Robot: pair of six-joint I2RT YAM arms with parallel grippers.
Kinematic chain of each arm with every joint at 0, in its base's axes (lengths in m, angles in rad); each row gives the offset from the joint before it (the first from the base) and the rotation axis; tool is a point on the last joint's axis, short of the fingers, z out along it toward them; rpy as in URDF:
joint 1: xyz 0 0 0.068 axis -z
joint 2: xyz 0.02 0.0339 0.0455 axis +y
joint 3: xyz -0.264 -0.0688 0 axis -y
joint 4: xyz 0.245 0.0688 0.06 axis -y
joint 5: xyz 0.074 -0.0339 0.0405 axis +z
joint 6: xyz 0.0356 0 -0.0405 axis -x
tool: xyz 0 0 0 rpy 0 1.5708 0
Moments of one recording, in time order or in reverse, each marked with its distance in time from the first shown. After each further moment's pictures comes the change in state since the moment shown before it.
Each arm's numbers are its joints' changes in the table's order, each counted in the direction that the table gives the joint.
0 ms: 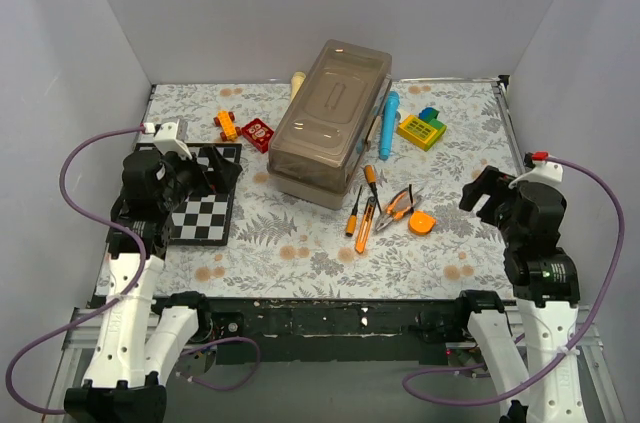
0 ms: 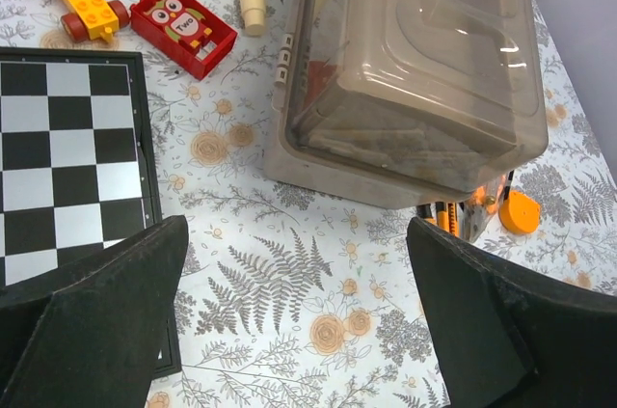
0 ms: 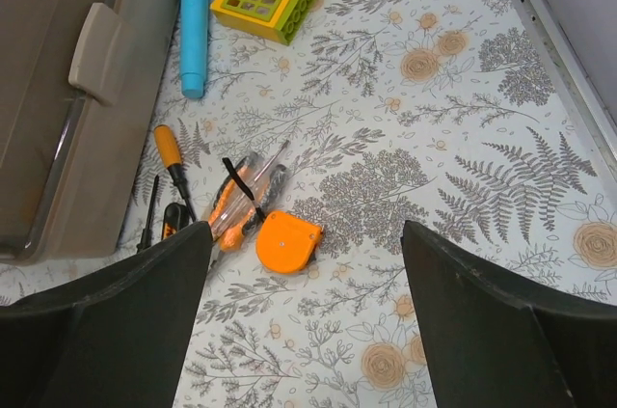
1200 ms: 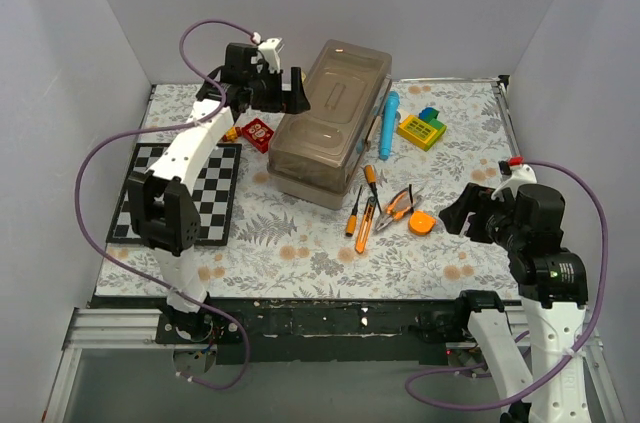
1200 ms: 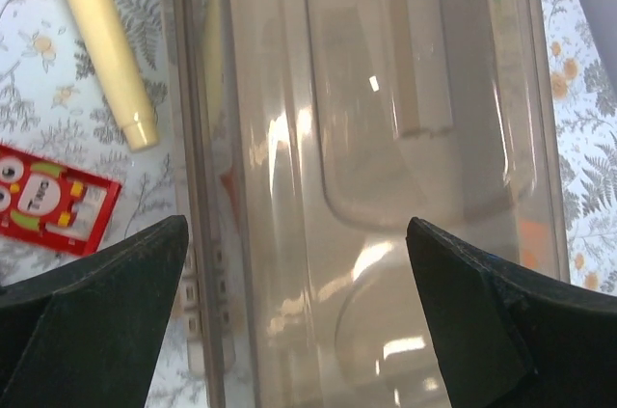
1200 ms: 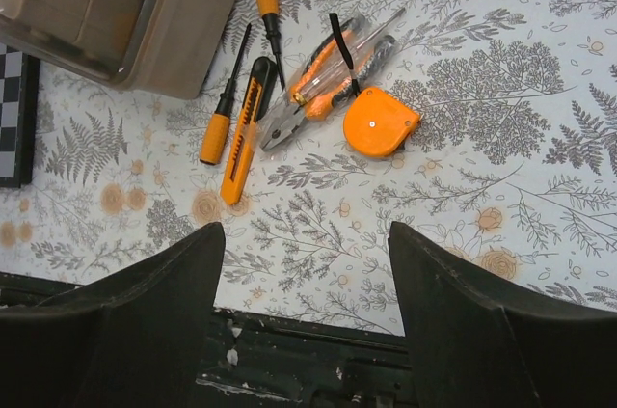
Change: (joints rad) left arm 0.280 1.061 0.857 -0.069 -0.003 -0.081; right arm 0.000 0.031 0.114 -0.270 0.348 0.039
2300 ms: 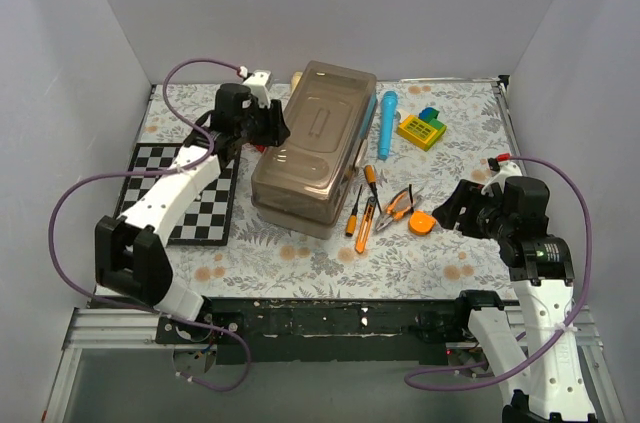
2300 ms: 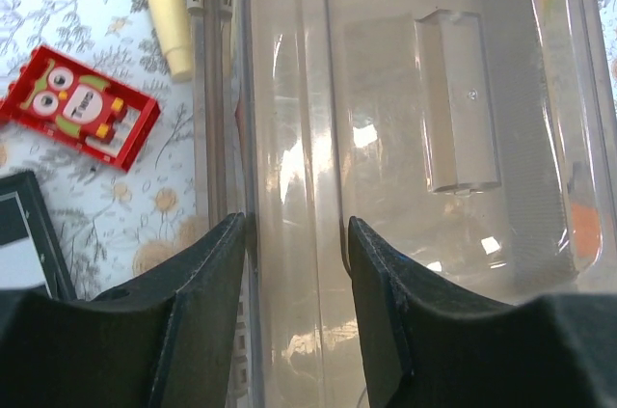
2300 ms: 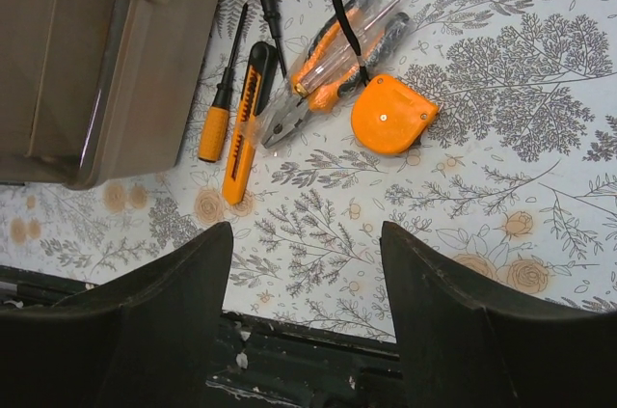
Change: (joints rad) left arm 0.060 -0.283 -0.429 0.193 0.192 -0.011; right arm 0.000 0.066 -0.101 0.085 0.038 -0.036
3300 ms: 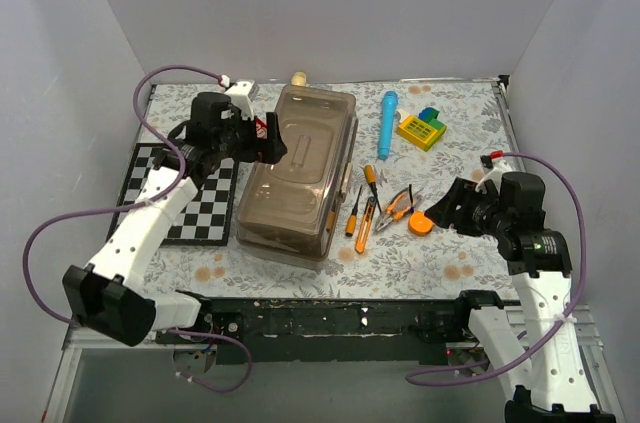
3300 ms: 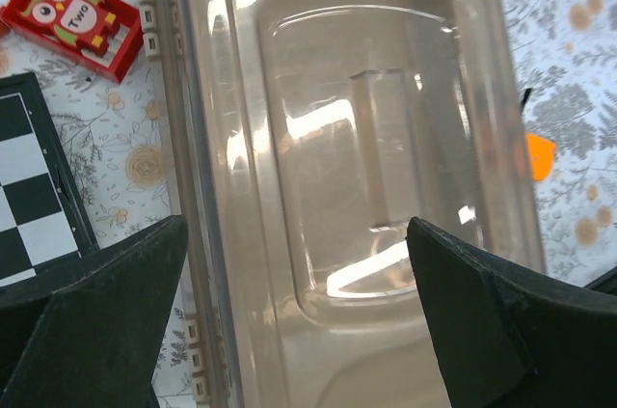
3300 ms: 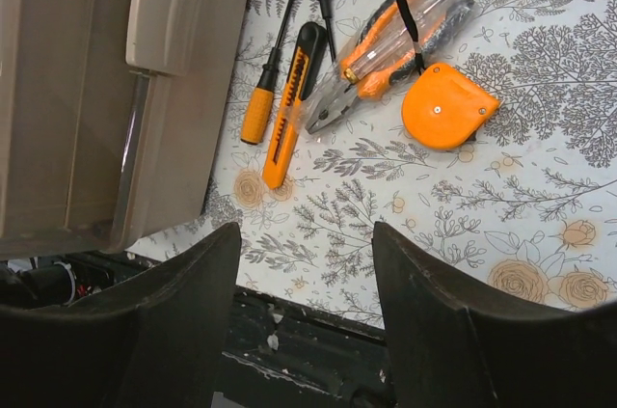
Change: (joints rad) left arm -0.002 -0.294 -0.037 -0.253 -0.021 0.041; right arm -0.012 0.039 0.000 0.022 0.107 -0.031
